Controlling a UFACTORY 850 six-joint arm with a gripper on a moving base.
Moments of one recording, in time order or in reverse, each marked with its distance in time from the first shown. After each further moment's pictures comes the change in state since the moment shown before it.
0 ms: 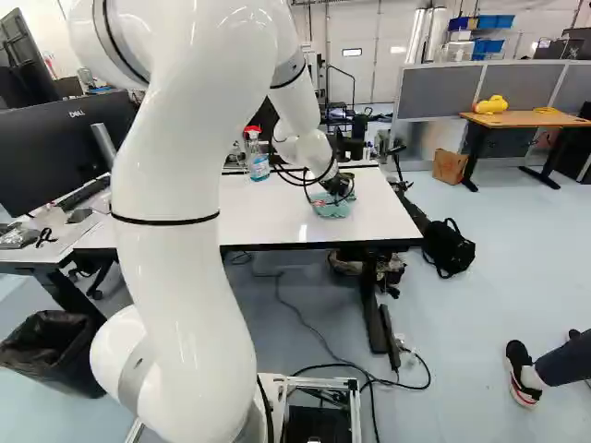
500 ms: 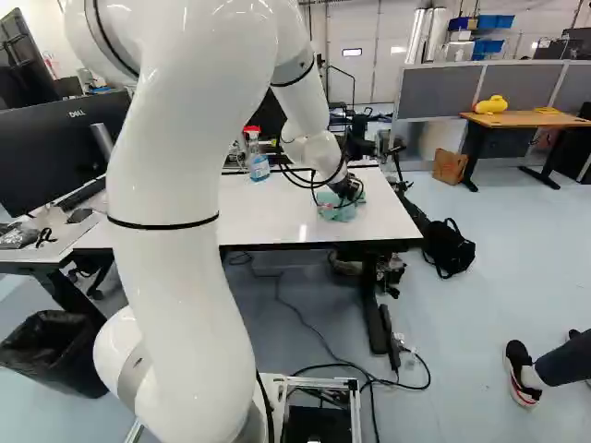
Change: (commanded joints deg) arm -2.9 2.8 3.5 0.0 0.0 0.0
